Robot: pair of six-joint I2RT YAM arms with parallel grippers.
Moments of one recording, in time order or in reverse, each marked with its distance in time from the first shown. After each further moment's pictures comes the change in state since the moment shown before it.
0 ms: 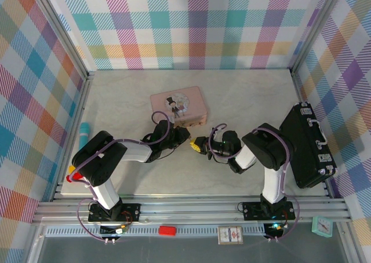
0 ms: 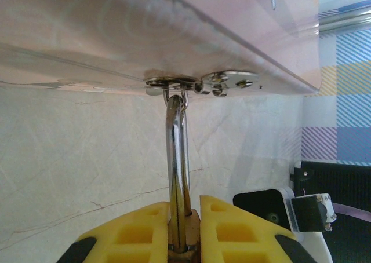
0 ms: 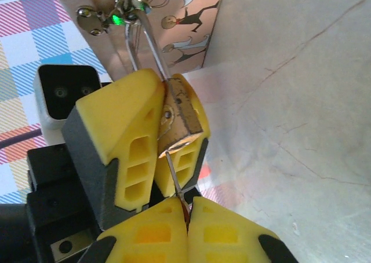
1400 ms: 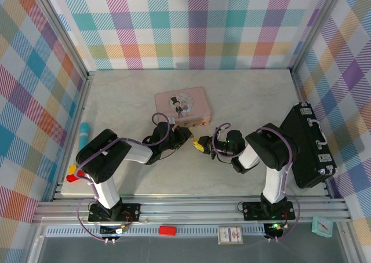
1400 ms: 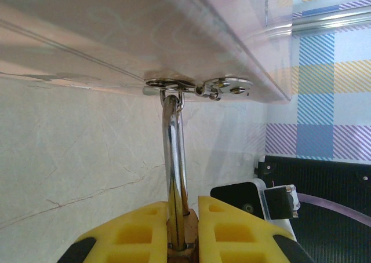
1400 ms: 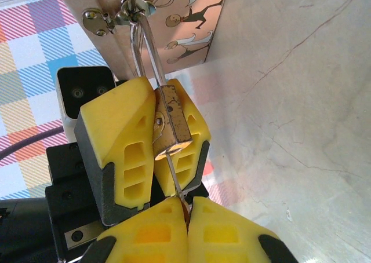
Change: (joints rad) left arm 0.002 0.047 -0.032 0.171 0.062 -0.093; right arm -0.052 -0.023 -0.031 0.005 -0.052 0.005
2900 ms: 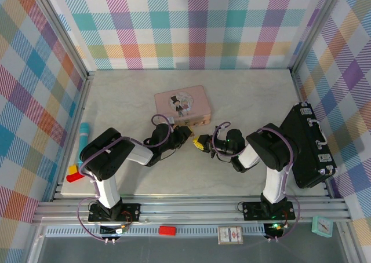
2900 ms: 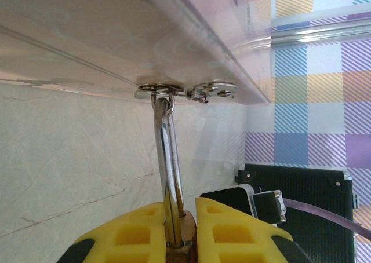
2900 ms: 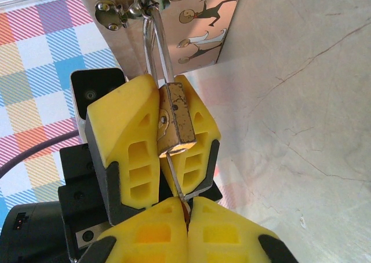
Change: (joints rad) left arm 0.000 0.047 -0.027 0.158 -0.013 -0.050; right arm 0.000 -0.009 0.014 0.000 0.006 0.005
